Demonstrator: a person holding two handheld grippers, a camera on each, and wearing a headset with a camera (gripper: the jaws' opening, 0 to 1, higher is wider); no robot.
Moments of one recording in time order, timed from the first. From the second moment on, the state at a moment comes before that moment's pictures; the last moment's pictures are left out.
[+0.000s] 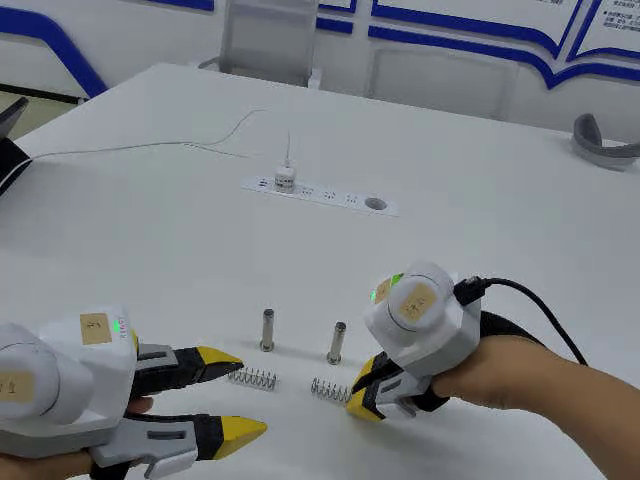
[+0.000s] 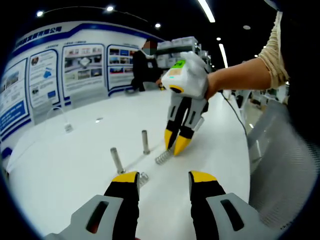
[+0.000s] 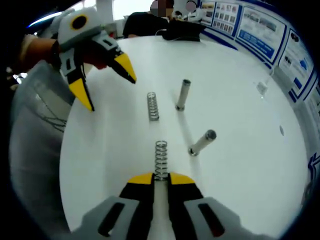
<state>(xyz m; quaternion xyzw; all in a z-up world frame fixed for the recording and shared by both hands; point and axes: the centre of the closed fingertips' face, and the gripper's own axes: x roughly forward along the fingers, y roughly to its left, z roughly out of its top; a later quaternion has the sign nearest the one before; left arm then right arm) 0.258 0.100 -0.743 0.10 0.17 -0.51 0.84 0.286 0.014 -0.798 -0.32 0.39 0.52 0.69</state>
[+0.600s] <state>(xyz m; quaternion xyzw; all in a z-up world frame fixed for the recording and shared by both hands) 0.251 0.054 -0.745 0.16 0.15 -0.57 0.79 0.259 0.015 -0.755 -0.34 0.37 0.54 0.68</state>
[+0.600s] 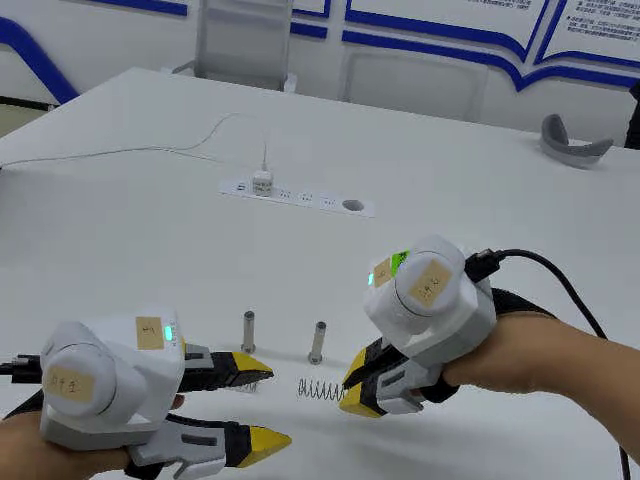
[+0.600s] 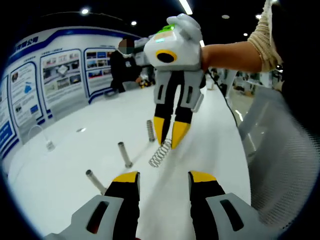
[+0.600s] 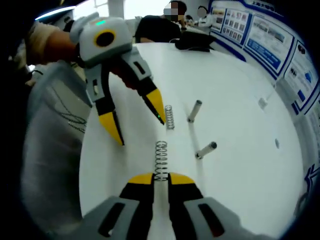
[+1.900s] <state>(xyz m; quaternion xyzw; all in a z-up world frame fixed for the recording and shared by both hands) 0.243 0.037 -0.745 0.19 0.12 -0.61 0.76 0.239 0.041 -0.723 -0.34 0.34 0.58 0.66</state>
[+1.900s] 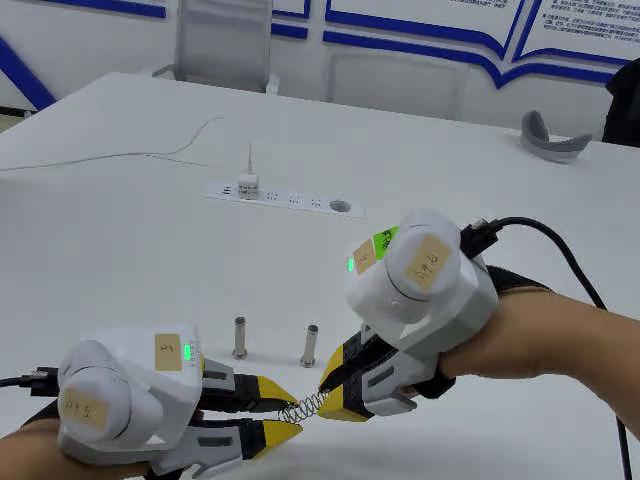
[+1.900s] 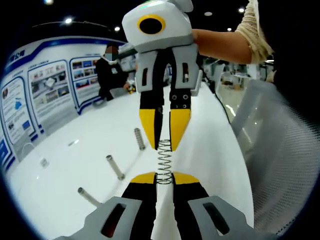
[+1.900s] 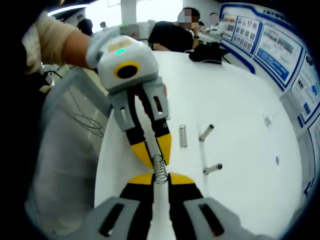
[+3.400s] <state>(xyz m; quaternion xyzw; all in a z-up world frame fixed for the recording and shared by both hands) 0.244 0.043 -0.735 0.16 0.13 -0.59 0.78 0.247 0.065 -0.700 -0.33 0.29 0.59 0.68</state>
